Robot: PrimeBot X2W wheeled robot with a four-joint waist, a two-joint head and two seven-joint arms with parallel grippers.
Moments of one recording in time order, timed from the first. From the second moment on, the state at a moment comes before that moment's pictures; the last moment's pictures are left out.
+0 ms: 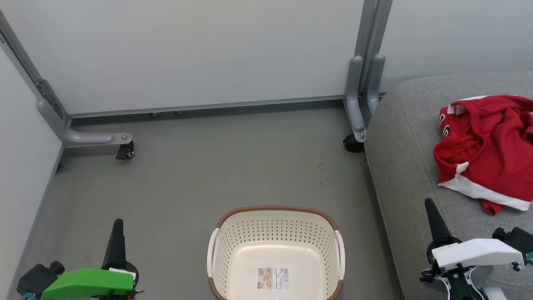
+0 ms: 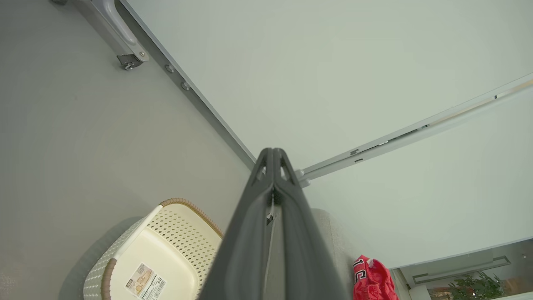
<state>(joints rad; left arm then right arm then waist) 0.01 0.05 0.06 0.20 -1.11 -0.10 -0.01 -0.01 -0.08 -0.01 0.20 1.13 0.13 -0.04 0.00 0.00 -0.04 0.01</state>
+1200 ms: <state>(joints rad) -0.06 0.05 0.09 0.23 -1.43 -0.12 0.07 -0.07 -0.07 -0.06 0.23 1.46 0.13 0.05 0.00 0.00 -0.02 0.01</state>
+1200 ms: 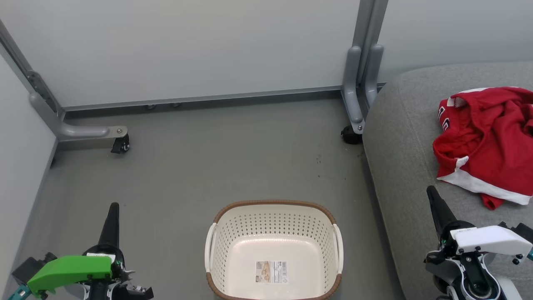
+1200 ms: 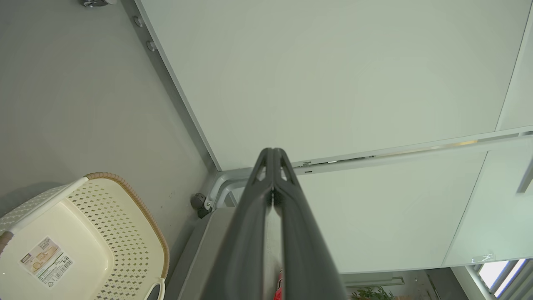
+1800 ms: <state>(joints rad) -0.09 0.05 0.11 0.24 -1.57 -0.12 0.10 -0.09 -0.07 -0.08 0.24 1.59 0.13 0.08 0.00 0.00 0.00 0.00</state>
